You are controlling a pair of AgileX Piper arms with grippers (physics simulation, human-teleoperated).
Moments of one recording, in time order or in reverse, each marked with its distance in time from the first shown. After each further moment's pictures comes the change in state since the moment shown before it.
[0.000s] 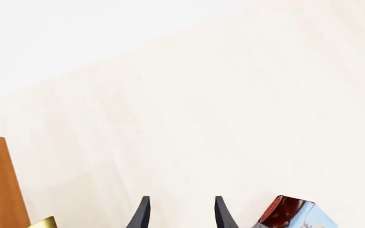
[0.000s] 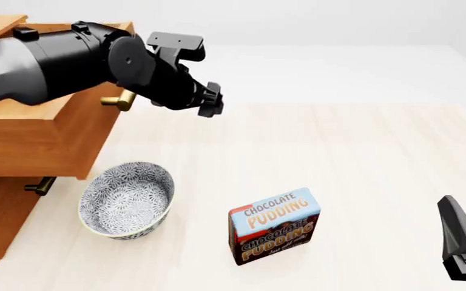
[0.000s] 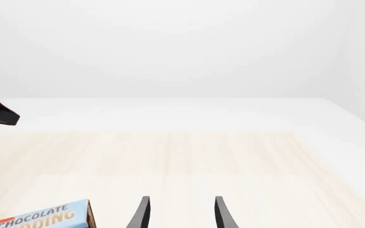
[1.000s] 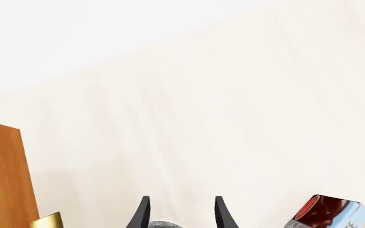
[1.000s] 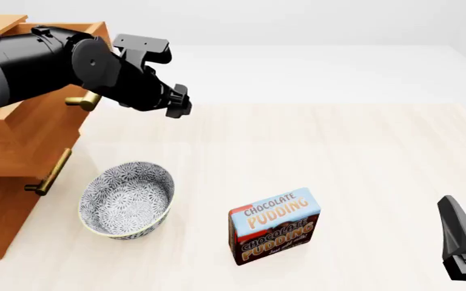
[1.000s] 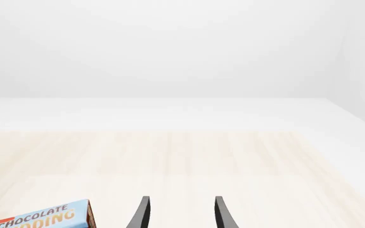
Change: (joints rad) left arm 0.121 -0.066 0.096 -0.016 0.068; right arm 0.000 0.000 0.000 0.000 0.000
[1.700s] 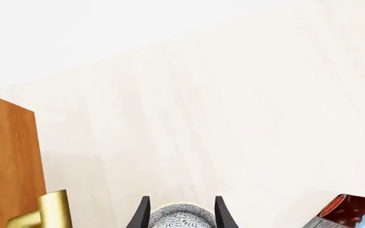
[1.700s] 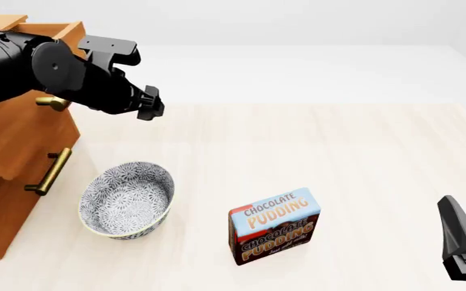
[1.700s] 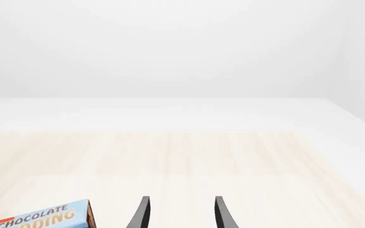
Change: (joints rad) left arm 0.098 -0.092 0.101 -0.015 0.035; right arm 0.000 0.000 0.000 0.000 0.000
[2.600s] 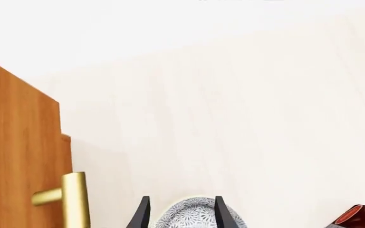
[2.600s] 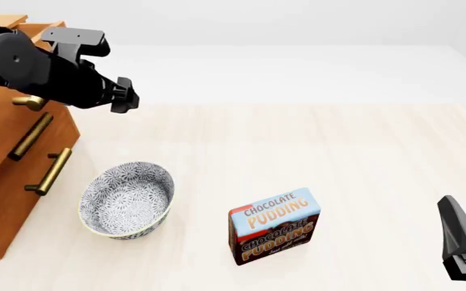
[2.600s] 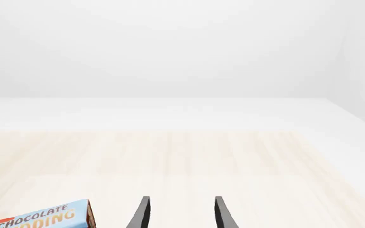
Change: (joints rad) left arm 0.094 -0.076 0.029 0.012 0.014; right arm 0.000 0.000 0.000 0.000 0.000
